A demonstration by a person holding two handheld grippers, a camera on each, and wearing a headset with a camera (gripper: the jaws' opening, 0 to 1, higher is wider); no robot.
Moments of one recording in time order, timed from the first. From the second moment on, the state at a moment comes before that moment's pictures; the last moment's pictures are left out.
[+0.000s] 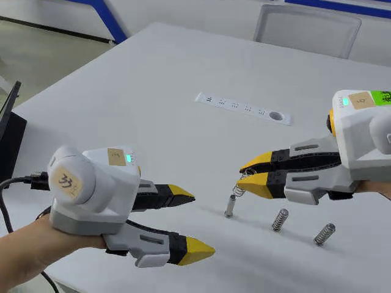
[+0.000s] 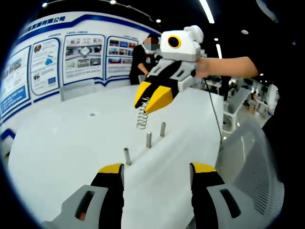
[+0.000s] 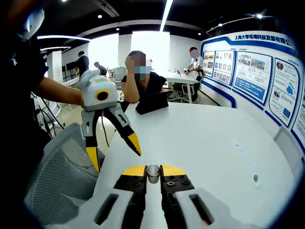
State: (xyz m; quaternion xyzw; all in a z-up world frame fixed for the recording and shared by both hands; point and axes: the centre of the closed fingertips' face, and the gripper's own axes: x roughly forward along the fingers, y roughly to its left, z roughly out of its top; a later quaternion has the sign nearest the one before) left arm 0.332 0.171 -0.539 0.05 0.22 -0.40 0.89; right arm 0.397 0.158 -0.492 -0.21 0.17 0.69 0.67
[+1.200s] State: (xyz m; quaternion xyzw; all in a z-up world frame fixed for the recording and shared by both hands) left arm 0.348 0.197 -0.559 0.02 0.24 -0.34 0.91; right arm 0.441 0.172 -0.583 -0.22 0.27 0.64 0.69
